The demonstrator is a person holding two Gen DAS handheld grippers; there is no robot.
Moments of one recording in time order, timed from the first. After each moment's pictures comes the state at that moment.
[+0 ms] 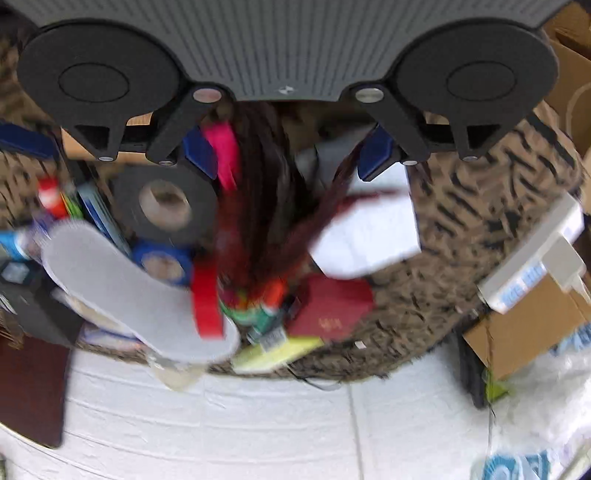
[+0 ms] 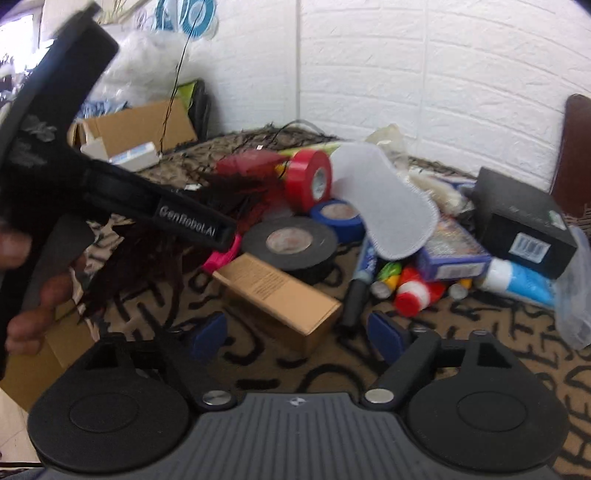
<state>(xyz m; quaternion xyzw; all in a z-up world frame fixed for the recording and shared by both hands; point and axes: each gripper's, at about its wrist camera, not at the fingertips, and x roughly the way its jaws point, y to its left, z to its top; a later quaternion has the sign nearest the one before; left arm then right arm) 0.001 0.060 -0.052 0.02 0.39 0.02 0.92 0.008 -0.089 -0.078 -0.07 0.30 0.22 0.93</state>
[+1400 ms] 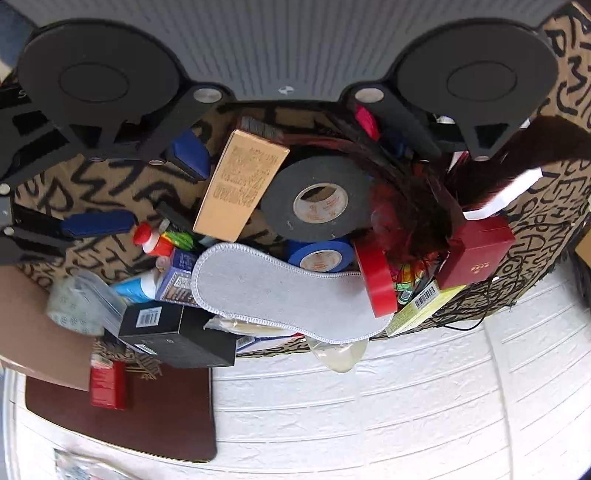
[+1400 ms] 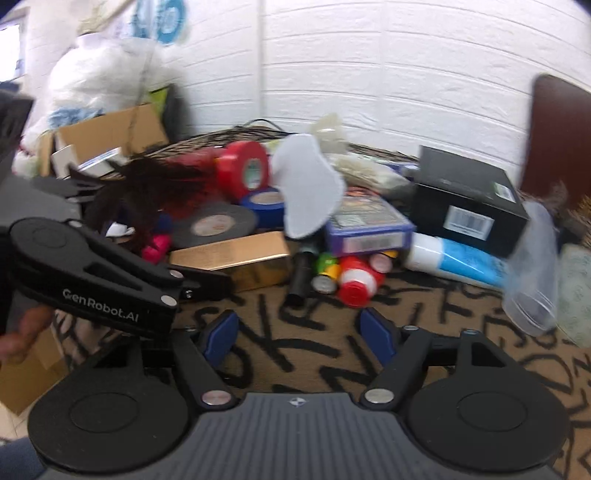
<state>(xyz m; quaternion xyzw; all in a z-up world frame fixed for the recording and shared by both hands) 0.001 0.022 -0.059 0.10 0.31 -0.16 0.93 0.016 -0.151 -0.091 -0.05 0.29 0.22 0.93</state>
